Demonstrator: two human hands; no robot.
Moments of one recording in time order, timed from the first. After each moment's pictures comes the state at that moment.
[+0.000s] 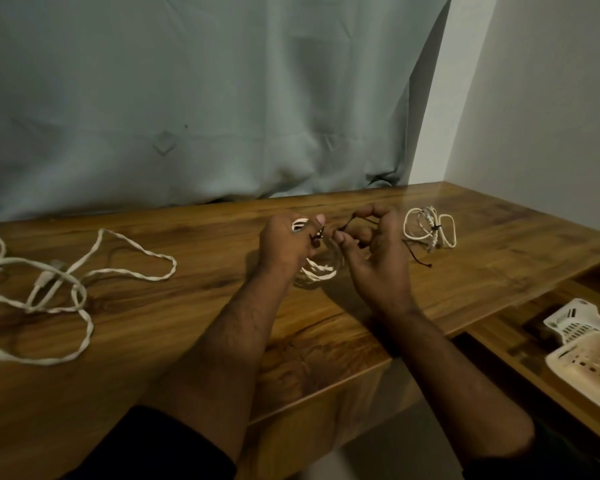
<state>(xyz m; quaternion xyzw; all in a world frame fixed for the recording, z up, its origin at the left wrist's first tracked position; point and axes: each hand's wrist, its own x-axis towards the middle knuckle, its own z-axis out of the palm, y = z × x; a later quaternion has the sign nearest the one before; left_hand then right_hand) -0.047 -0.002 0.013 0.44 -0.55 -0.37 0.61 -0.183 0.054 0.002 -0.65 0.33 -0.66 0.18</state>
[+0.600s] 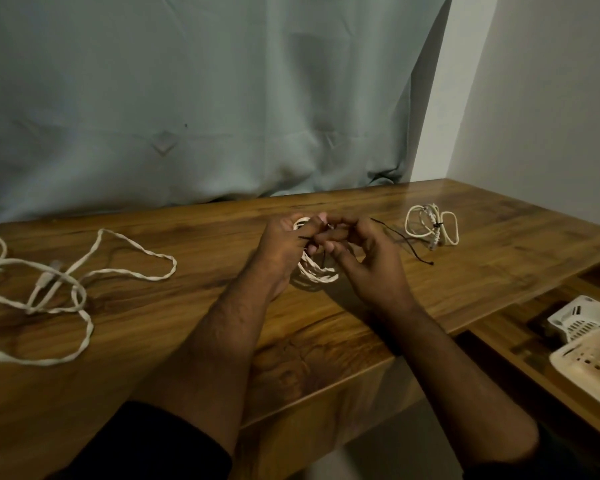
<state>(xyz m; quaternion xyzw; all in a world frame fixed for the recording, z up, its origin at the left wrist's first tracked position) -0.040 0.004 0.014 0.34 -0.52 -0.53 0.58 -0.187 0.047 -0.004 -0.71 0.32 -0.60 0.18</state>
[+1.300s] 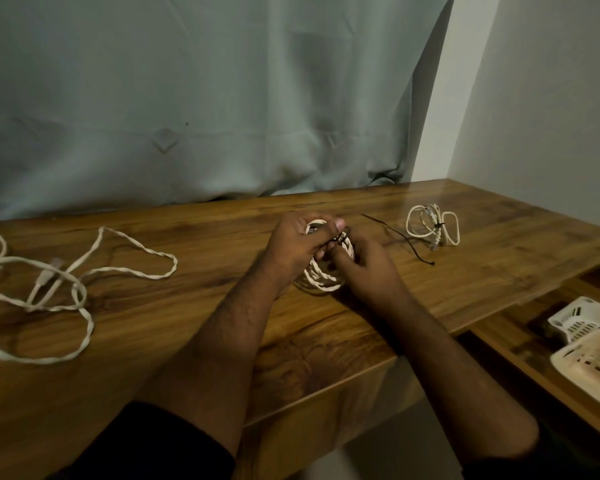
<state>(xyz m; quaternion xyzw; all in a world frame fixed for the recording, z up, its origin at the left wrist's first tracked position) -0.043 0.005 0.012 0.31 -0.64 -0.44 0.56 -0.188 0.033 -0.015 -0.68 0.46 -0.52 0.24</state>
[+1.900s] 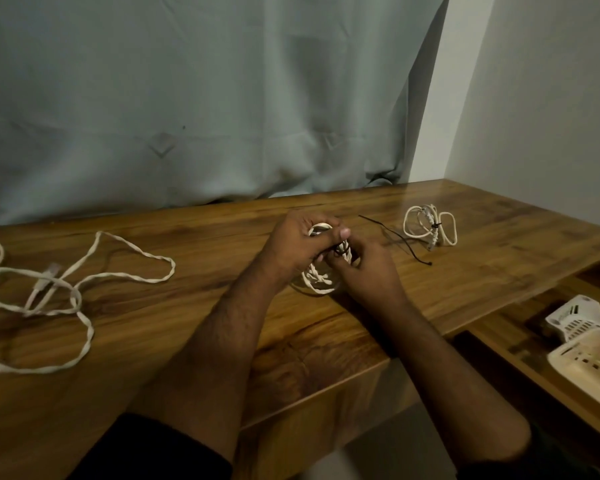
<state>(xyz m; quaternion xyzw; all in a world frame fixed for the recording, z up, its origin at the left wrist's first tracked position) -0.041 0.001 0.017 0.29 -0.71 -0.38 0.52 -0.189 0.040 -0.010 -0.69 0.50 -0.51 0.13</state>
